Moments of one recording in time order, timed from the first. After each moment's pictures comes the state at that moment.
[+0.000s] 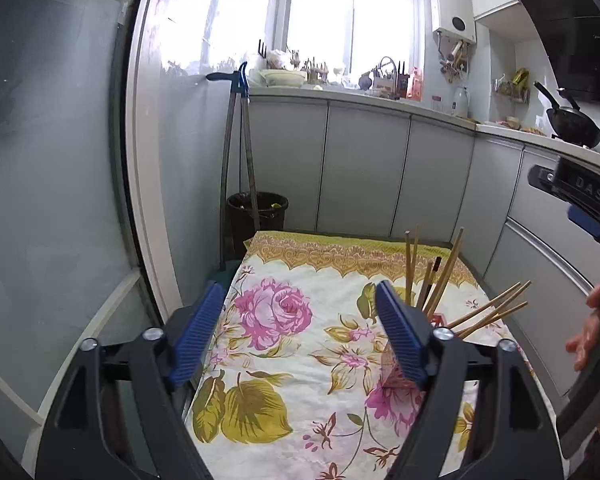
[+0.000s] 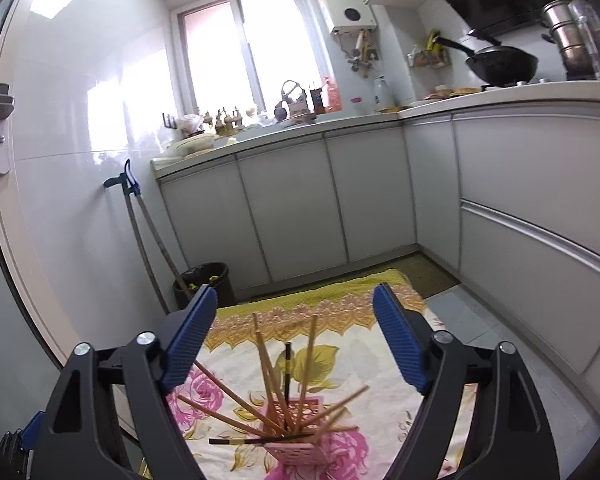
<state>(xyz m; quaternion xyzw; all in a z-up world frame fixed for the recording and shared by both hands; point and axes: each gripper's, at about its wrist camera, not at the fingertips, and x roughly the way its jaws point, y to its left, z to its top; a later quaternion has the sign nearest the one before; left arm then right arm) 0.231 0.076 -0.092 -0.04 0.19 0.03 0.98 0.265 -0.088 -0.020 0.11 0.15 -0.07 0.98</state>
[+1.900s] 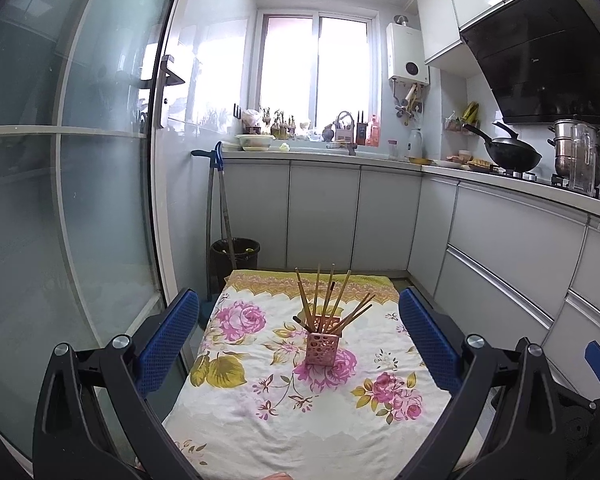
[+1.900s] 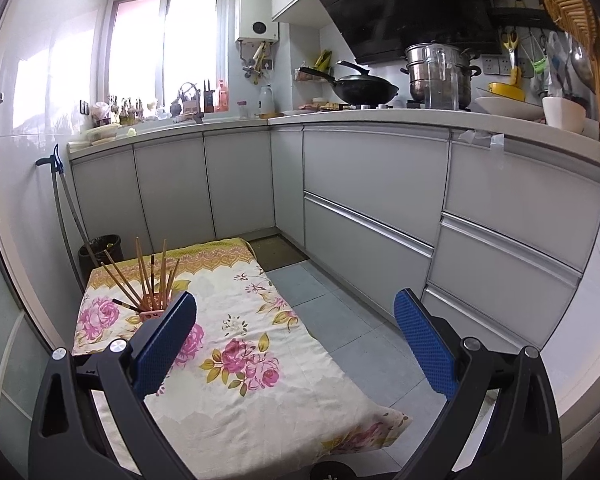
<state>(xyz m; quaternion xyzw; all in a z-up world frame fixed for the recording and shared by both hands) 0.014 -0.022 0.010 -0.02 0.12 0.00 0.99 -0.006 -0.132 0.003 0.07 0.19 -0.23 0.95</state>
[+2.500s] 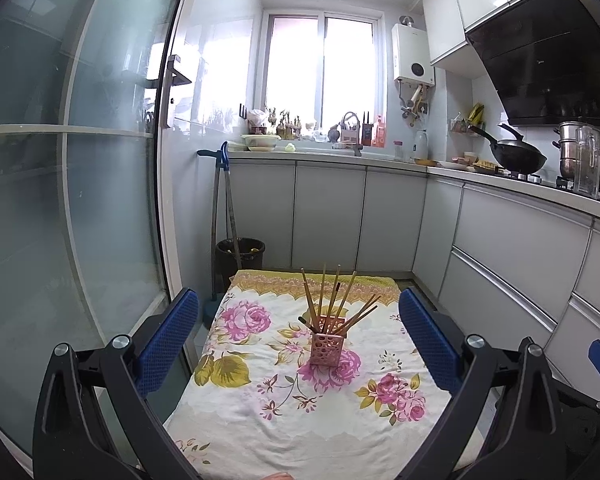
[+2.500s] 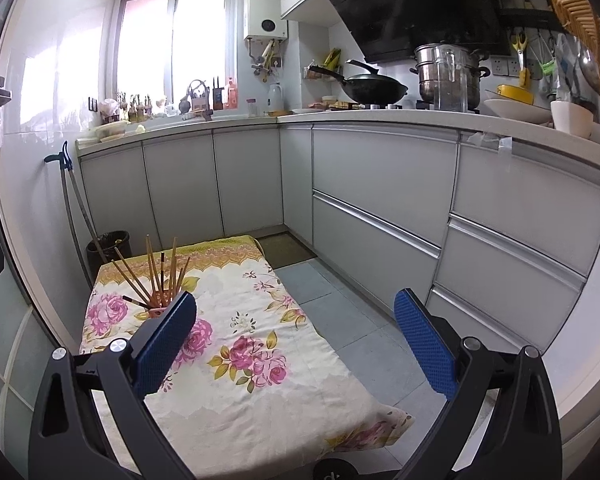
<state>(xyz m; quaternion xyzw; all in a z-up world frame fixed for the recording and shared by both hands) 0.015 -0.017 0.010 -0.03 0.12 0.01 0.99 -0.007 -0.125 0.009 0.06 0.19 -0.22 0.95</state>
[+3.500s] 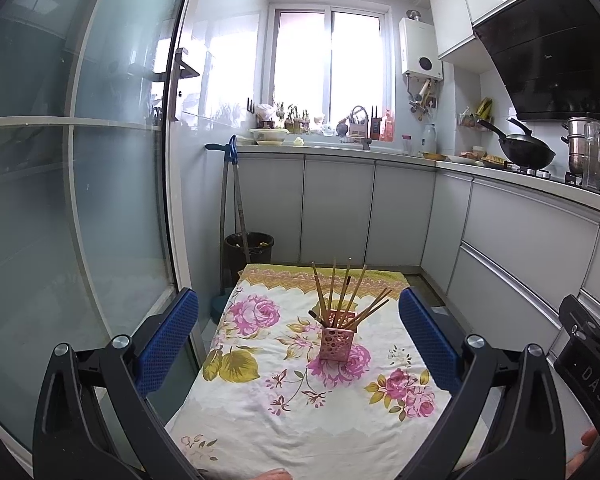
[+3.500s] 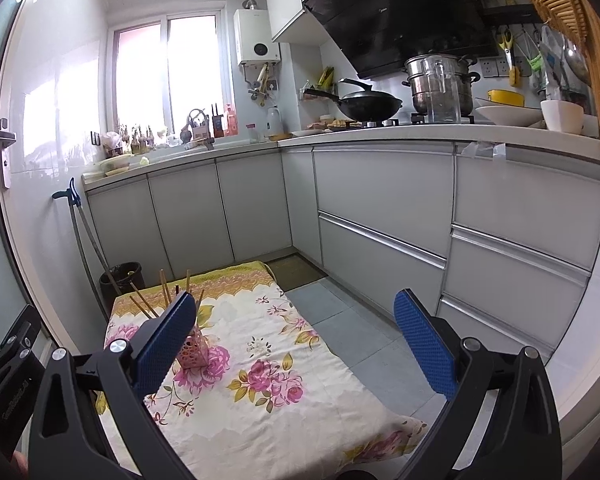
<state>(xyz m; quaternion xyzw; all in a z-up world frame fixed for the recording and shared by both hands) 0.017 -0.016 0.005 -0.02 0.13 0.03 0.99 -0.022 -0.127 0.029 0.09 0.15 -0.21 0.96</state>
